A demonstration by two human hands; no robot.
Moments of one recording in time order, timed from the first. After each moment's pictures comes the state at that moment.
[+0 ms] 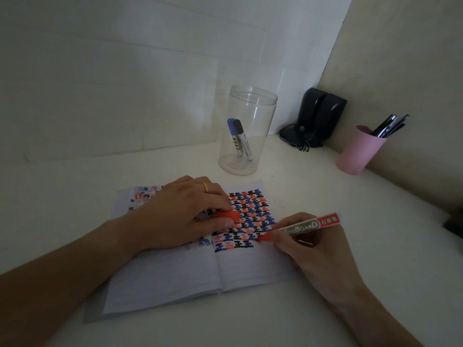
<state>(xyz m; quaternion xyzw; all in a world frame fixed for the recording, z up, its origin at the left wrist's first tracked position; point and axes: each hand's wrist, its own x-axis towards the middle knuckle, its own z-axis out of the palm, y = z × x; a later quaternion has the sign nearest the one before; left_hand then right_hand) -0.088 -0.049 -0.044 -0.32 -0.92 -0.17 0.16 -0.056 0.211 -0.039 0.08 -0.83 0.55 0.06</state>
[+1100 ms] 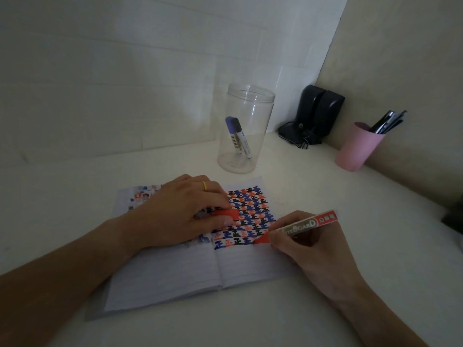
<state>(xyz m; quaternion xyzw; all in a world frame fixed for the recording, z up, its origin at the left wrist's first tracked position) -0.088 -0.049 -0.043 -0.32 -0.92 -0.17 0.16 -0.052 0.211 -0.036 0.12 -0.83 0.54 0.04</state>
